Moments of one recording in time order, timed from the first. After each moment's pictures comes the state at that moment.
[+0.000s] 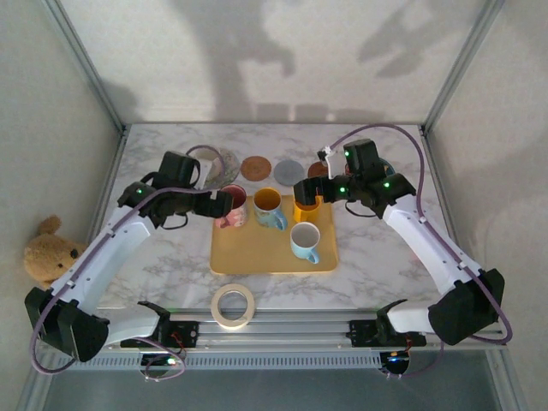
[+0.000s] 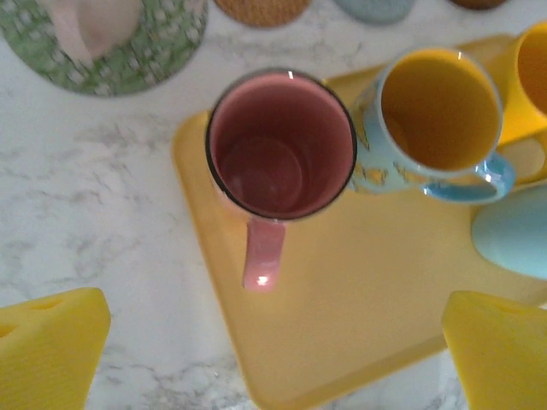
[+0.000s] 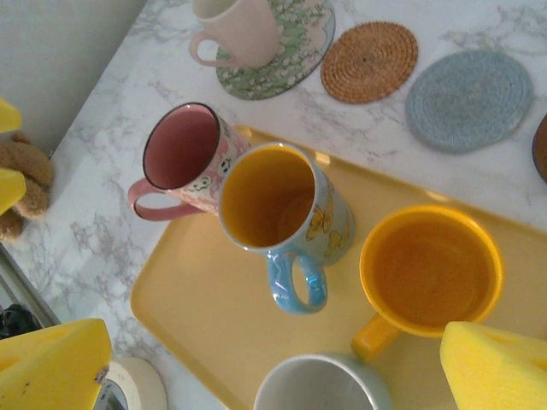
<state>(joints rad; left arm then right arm) -0.37 1.22 1.18 -0.88 0.07 -0.19 0.46 1.32 1.24 -0.69 -0.41 0.19</state>
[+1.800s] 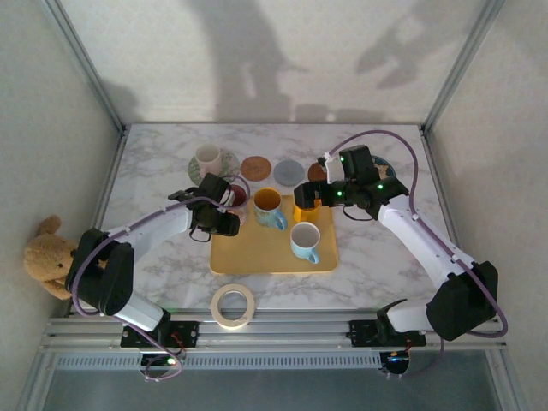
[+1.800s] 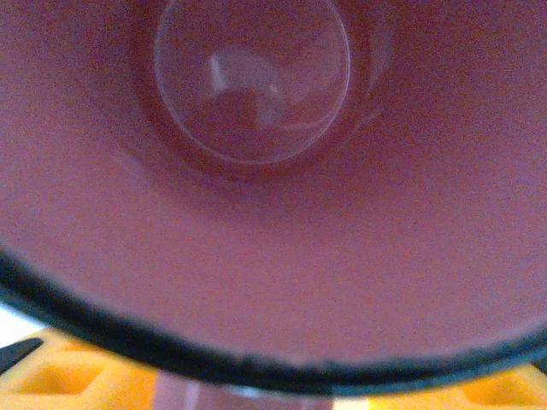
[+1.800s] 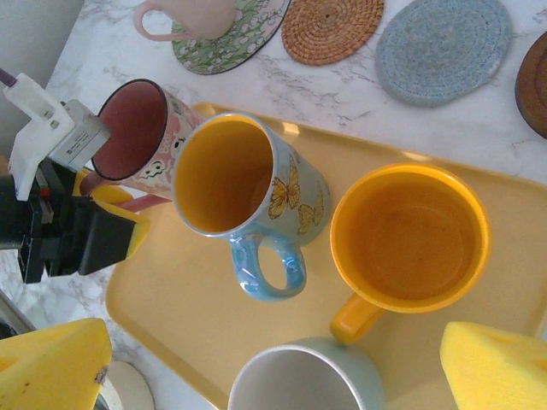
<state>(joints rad) -0.43 1.53 0.98 -0.64 0.08 -0.30 0.46 1.35 1.19 -0.66 -0.37 0.24</state>
